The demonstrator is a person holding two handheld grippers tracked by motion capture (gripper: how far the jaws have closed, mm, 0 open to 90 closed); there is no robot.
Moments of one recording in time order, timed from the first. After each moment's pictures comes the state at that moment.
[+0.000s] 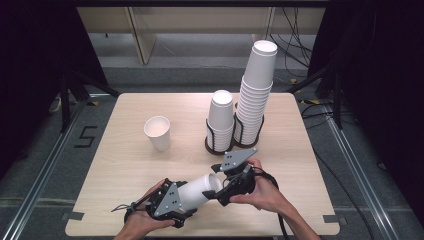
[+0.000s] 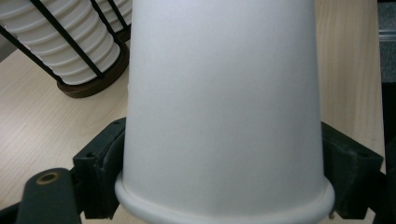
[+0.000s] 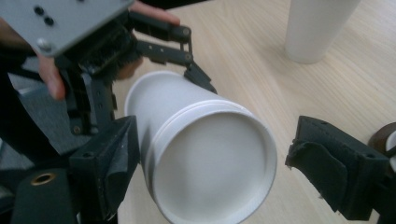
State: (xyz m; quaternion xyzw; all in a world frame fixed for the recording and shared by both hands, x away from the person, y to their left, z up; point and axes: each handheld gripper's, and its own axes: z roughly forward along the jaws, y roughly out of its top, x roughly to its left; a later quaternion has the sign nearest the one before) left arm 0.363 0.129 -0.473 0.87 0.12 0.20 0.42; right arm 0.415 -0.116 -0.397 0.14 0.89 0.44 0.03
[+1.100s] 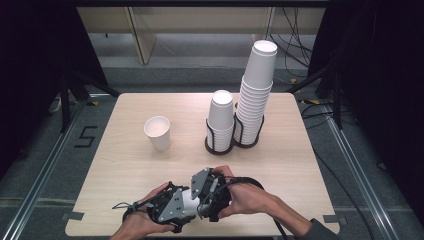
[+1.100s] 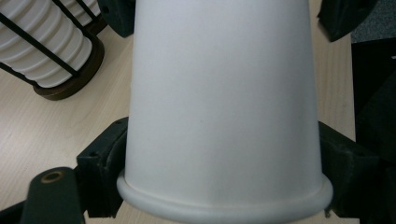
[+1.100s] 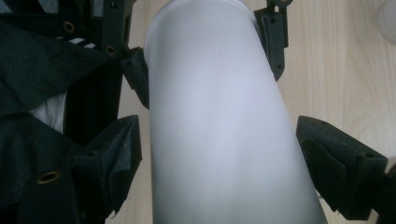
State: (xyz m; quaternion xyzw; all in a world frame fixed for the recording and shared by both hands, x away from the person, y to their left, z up) left arm 0.357 0.125 -0.464 0.91 0.06 0.20 0.37; right arm 0.392 -0.055 -0.400 -0.03 0.97 0.21 0.06
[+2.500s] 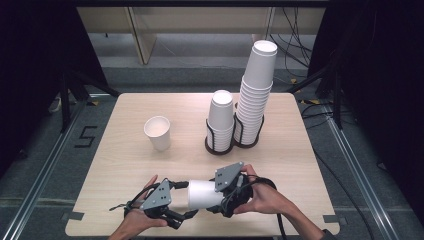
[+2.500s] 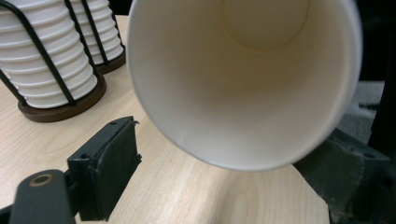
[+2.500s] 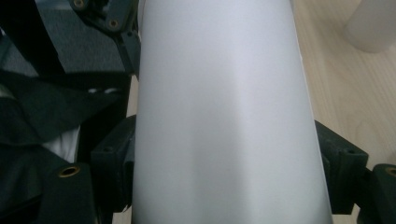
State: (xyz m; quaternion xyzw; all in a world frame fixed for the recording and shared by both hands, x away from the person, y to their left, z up) left arm 0.369 0.142 -0.477 0.81 0.15 0.12 0.56; right arm 0.403 -0.110 -0.412 0.01 0.93 0.36 0.03
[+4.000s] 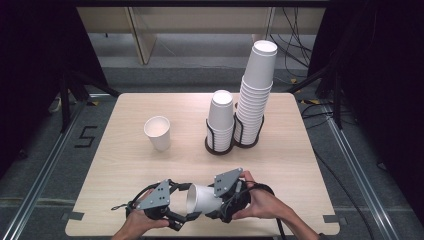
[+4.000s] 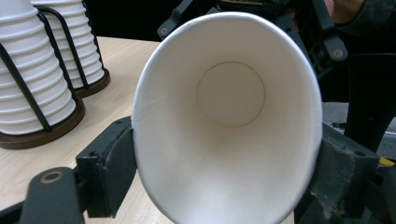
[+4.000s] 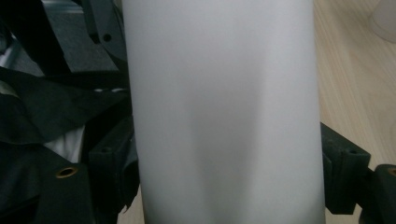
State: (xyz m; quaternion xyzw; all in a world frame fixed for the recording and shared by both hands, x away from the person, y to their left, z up) left arm 0.363 0.135 -0.466 0.79 0.12 0.09 0.59; right arm 0.398 -0.105 -0.436 0.01 0.93 0.36 0.03
